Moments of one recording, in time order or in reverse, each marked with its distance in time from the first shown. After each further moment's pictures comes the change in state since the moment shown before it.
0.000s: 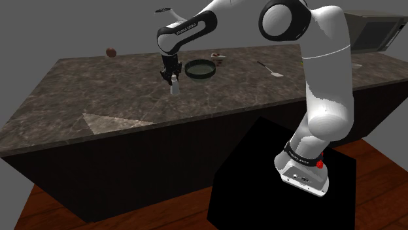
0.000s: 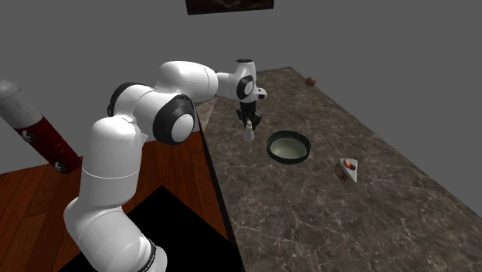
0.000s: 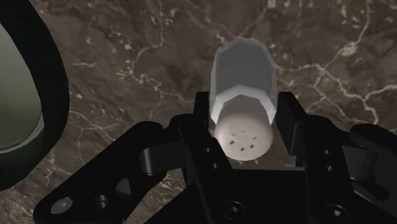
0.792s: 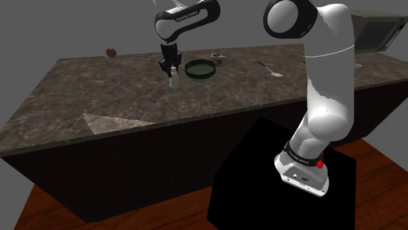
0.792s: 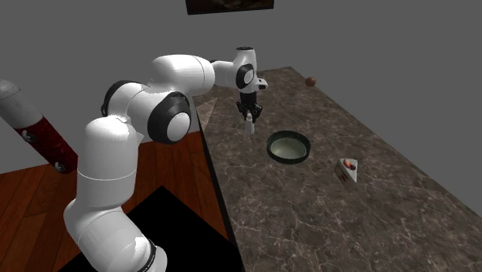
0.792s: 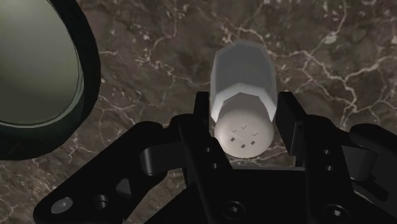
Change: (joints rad) arm 0.000 -0.042 0.004 0.059 0.008 -0.100 -0.013
